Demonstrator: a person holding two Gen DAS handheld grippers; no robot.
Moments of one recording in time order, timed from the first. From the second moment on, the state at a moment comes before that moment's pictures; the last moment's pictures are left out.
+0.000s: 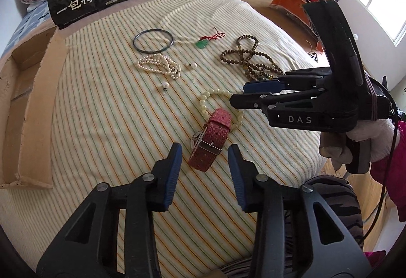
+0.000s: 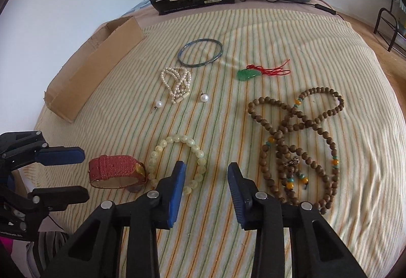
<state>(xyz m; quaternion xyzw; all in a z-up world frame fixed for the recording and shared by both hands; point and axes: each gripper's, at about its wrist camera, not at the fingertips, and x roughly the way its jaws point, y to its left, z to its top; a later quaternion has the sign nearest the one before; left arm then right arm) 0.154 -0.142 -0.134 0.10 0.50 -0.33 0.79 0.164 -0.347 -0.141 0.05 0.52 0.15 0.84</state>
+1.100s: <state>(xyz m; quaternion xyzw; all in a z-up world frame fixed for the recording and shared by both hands) 0.152 -0.101 -0.114 0.06 0.47 -0.28 0.84 0.155 -0.328 -0.122 0.02 0.50 0.15 0.85</state>
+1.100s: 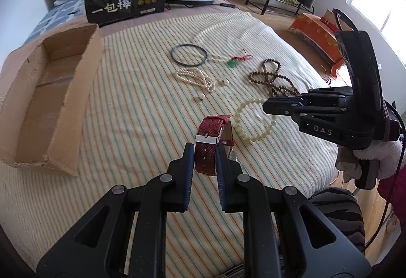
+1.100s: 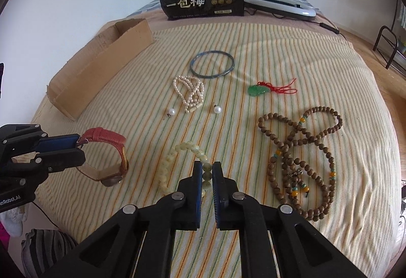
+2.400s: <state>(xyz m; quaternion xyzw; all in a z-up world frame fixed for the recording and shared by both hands) 0.207 0.077 -0.059 0.01 0.40 -0.13 0.91 0.204 -0.192 -0.017 -0.02 0.40 0.22 0.89</state>
